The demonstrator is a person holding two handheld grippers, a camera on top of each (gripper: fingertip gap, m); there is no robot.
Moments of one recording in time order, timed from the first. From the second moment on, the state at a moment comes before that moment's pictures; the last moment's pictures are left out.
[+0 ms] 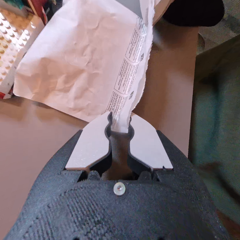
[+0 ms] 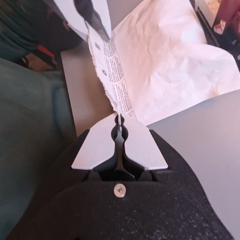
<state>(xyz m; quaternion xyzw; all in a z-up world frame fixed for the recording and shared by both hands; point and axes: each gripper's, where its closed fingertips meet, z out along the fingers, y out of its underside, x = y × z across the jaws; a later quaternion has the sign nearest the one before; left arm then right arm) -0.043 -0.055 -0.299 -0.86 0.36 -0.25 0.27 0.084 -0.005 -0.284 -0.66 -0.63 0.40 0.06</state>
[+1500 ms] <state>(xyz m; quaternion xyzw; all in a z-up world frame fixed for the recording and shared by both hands) -0.048 -0.070 -0.312 -0.90 0.32 -0.24 0.18 0.089 -0.008 -0.310 -0.72 -0.59 0.37 -0.07</state>
